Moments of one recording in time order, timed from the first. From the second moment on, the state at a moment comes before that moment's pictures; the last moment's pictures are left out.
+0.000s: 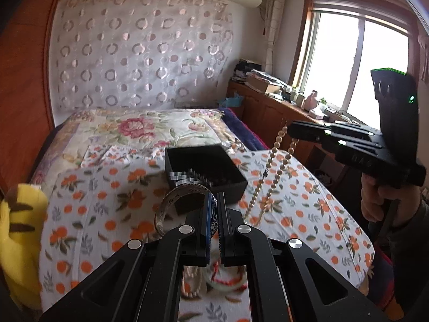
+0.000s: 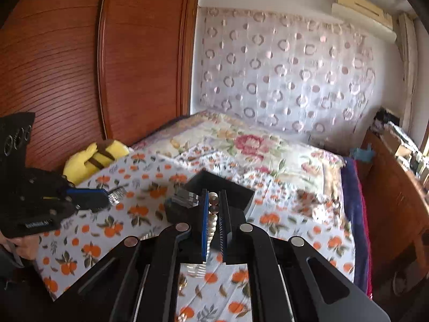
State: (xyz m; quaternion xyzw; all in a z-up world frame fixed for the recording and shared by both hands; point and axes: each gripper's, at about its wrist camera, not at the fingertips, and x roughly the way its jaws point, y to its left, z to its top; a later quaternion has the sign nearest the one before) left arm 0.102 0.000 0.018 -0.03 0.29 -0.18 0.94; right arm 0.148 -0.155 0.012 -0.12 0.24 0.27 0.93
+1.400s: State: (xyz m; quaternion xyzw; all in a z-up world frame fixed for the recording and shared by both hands) left arm 0.202 0.017 -0.008 -0.04 0.33 -0.17 0.93; right arm 0.256 -0.139 -0.034 -0.10 0.30 0.29 0.90
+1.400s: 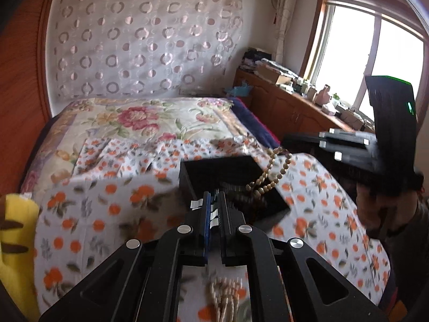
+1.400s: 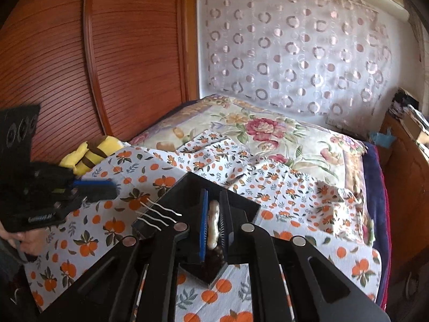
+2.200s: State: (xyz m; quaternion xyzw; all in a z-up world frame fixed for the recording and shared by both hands) left arm 0.088 0.031 -0.079 -0.01 0.39 -0.13 0.91; right arm 0.106 -0.171 -0.103 -0.07 0.33 0.26 0.90
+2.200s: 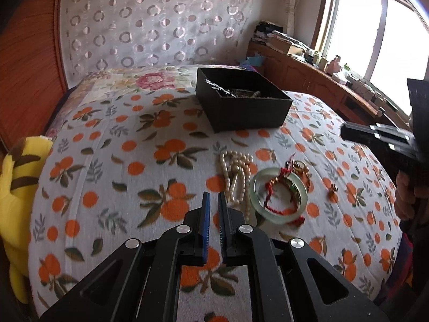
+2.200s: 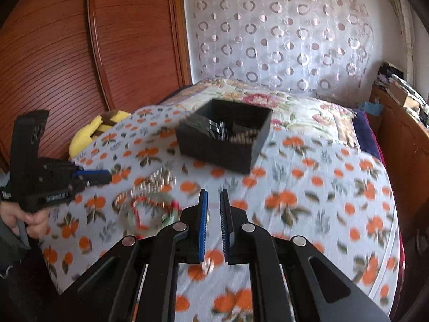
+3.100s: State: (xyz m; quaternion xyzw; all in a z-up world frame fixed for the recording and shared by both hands) left arm 0.099 0.003 -0.102 0.05 0.42 -0.11 0.90; right arm 0.055 -0.197 -0.153 -0.05 0.35 0.24 0.91
